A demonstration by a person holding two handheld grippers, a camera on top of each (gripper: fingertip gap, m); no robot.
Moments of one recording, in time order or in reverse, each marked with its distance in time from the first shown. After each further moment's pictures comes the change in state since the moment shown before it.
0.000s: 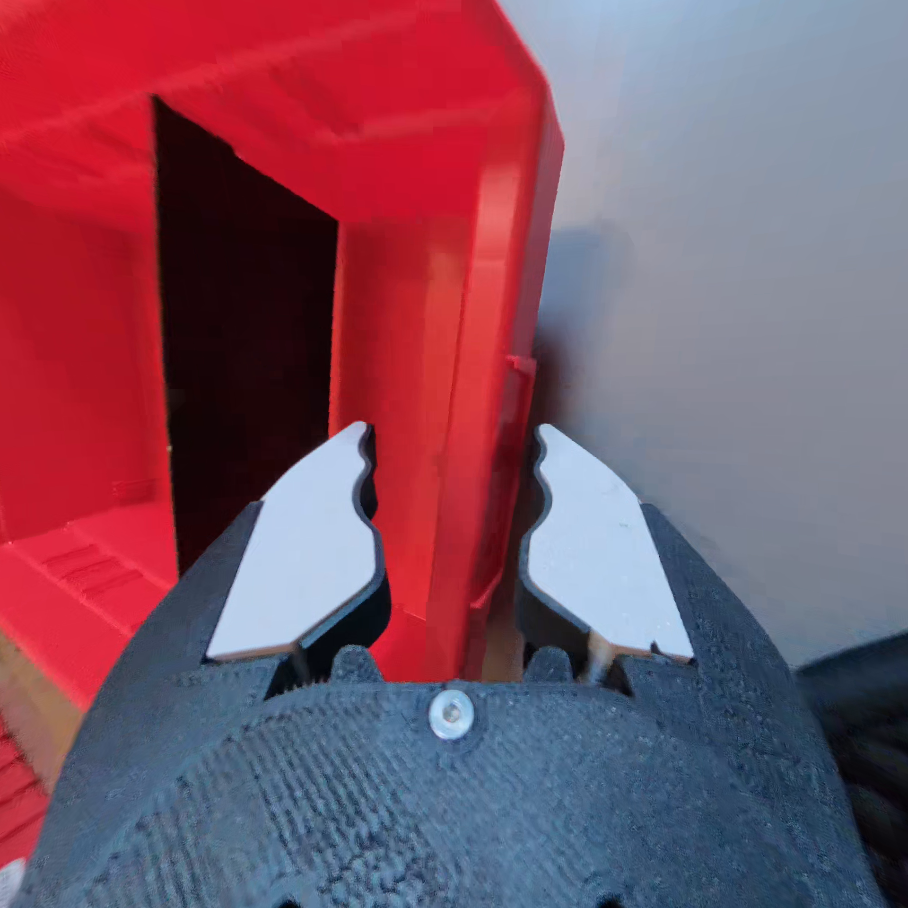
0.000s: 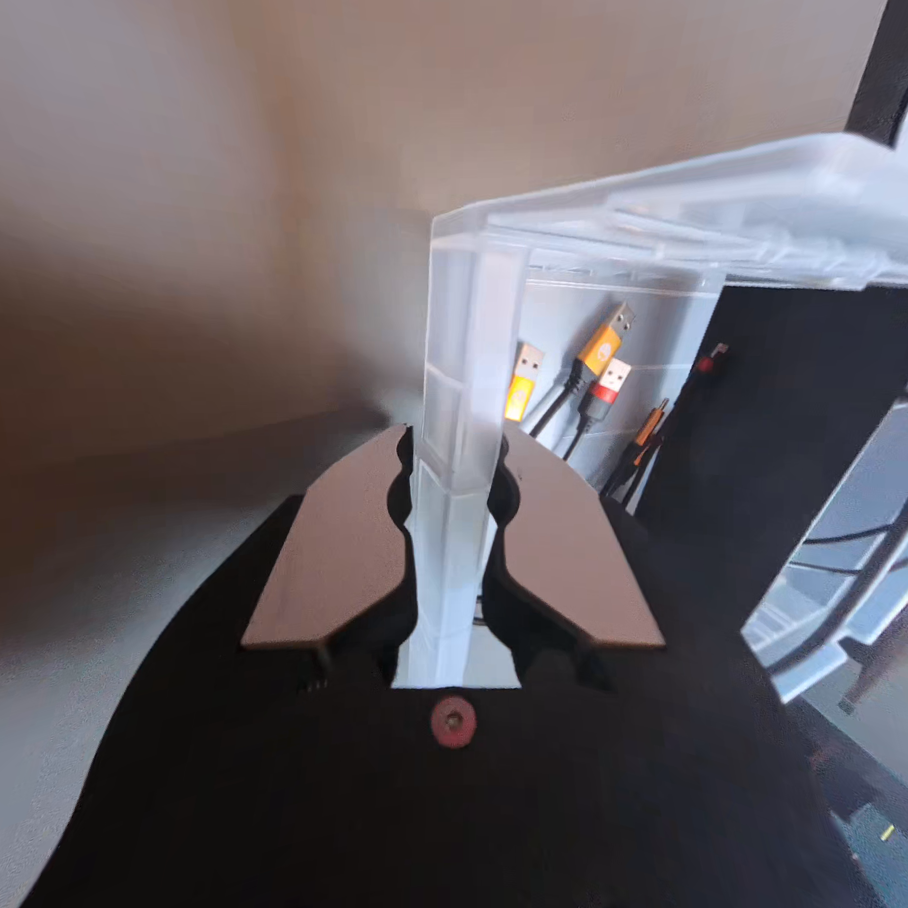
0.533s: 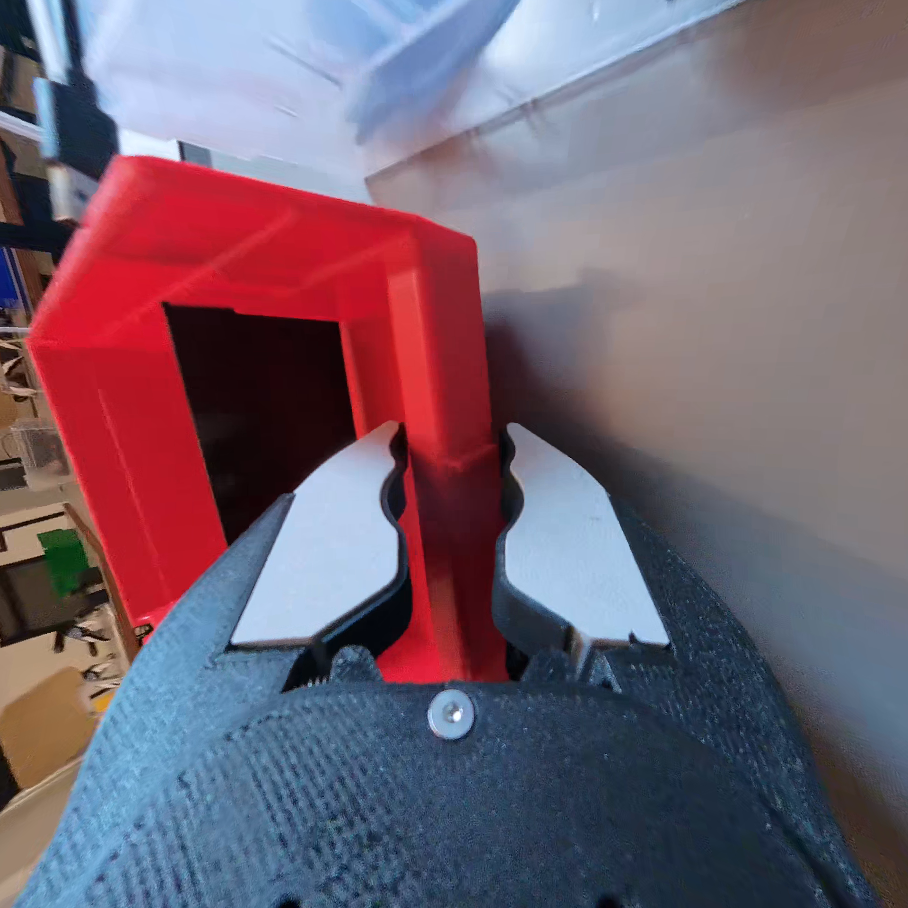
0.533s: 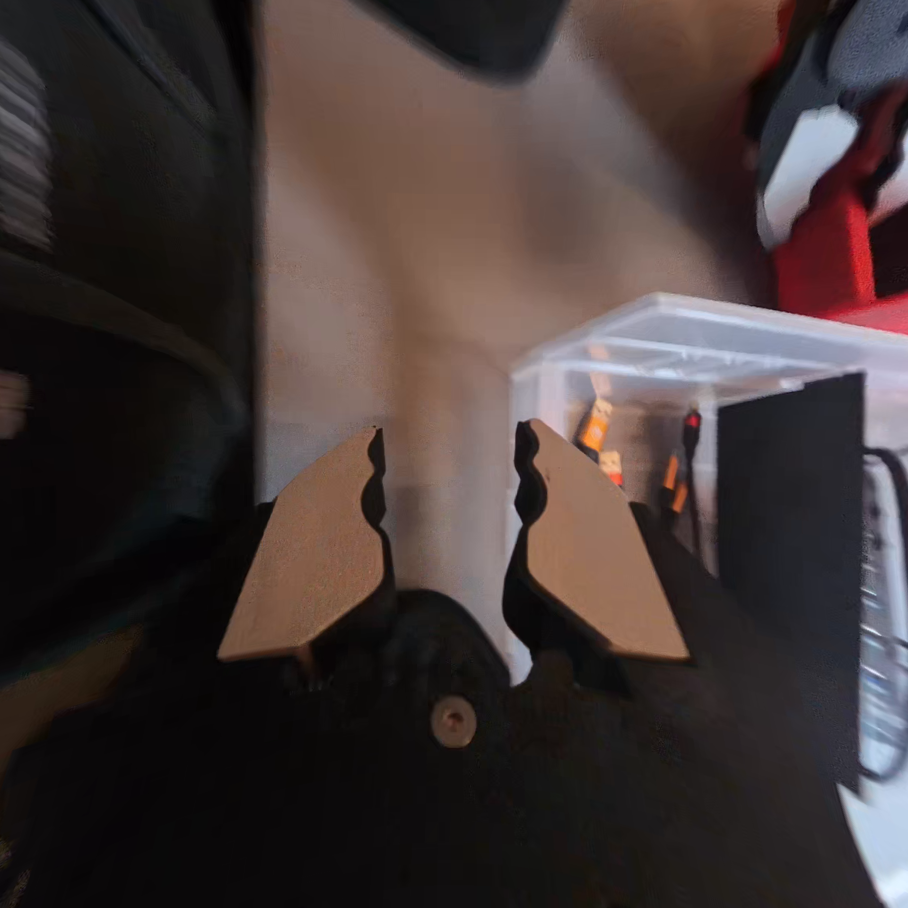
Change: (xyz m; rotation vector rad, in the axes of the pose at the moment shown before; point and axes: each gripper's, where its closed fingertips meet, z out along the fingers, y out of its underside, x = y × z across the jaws) left arm 0.032 -0.128 0.025 0.200 -0.057 0.485; right arm -0.235 -0.146 -0.160 0.614 -0.218 -0.014
